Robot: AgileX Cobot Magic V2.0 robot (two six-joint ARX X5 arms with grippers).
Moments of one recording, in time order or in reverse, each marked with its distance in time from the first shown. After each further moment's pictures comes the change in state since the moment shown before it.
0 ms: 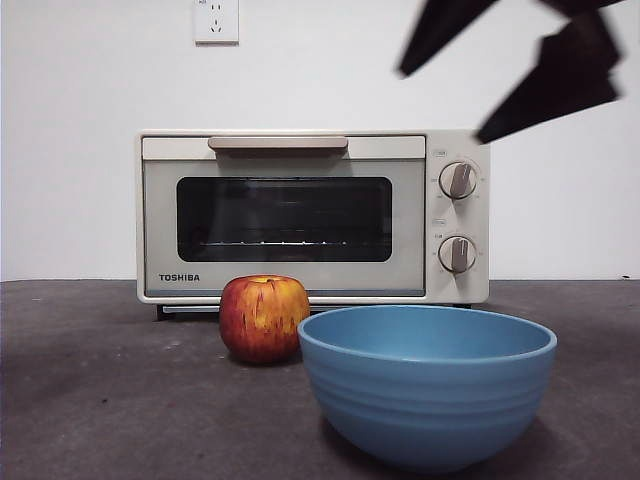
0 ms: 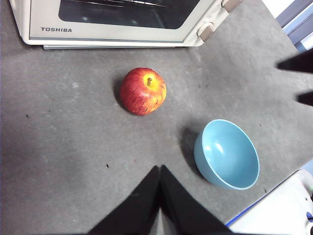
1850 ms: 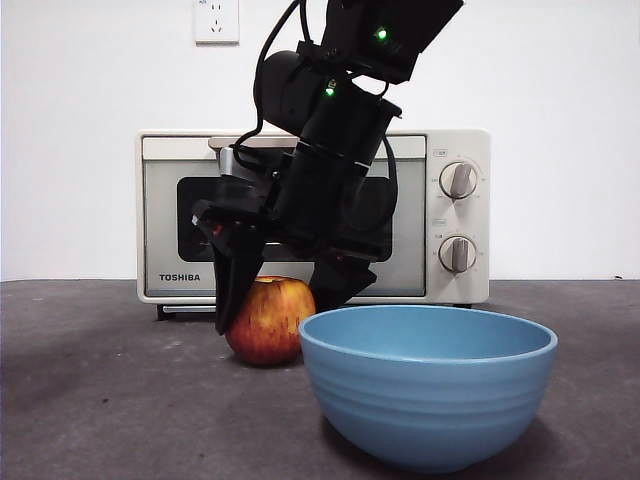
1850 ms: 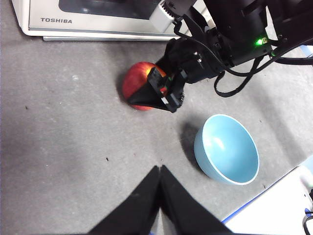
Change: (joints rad) left arm 0.000 0.000 0.000 -0.024 0.000 0.000; right arm 0.159 0.906 0.526 0.020 0.175 0.094
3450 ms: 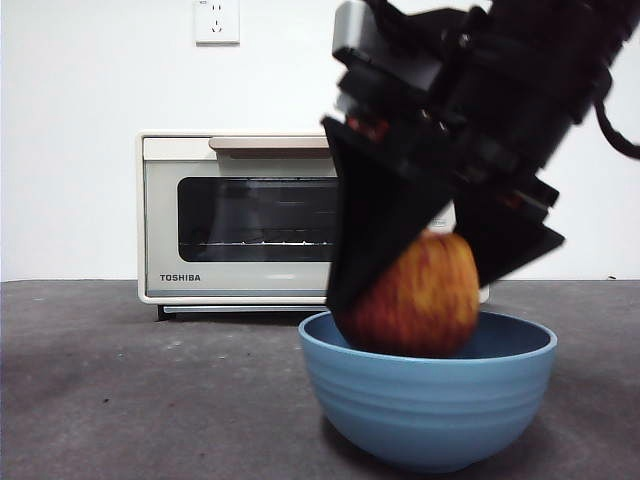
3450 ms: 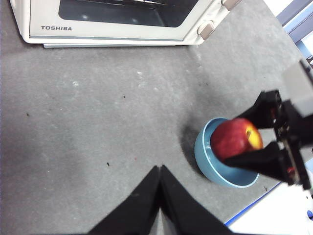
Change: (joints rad) left arm 0.000 0.000 0.000 0.019 0.000 0.007; right arm 0.124 -0.697 -0.693 0.124 0.057 0.059
